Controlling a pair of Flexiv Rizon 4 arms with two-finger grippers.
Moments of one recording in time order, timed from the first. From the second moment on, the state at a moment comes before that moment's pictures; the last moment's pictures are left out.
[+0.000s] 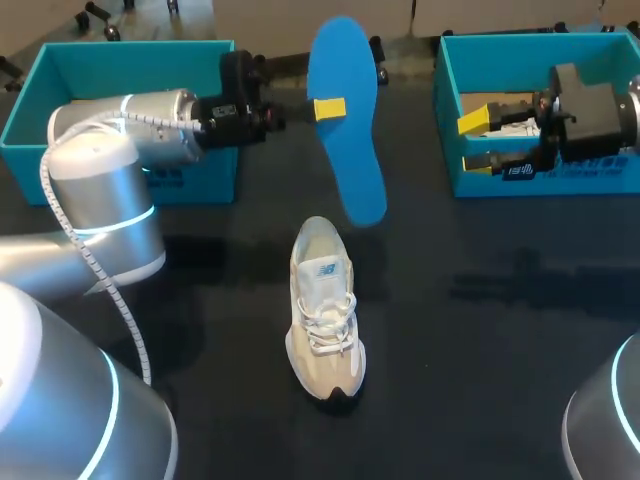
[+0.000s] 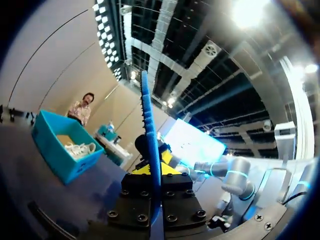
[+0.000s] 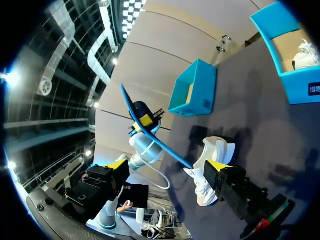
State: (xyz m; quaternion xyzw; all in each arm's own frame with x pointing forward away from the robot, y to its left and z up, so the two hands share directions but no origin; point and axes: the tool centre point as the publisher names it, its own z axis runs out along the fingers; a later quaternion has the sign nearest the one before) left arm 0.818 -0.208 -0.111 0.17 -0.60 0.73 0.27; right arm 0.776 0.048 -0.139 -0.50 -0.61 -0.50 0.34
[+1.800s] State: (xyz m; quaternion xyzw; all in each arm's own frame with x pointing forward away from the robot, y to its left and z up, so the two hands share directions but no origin) left arm 0.823 -0.196 -0.128 -0.35 -0.58 0.67 -0.30; right arm 0.776 0.049 -0.138 -0.50 -0.61 -0.50 0.34
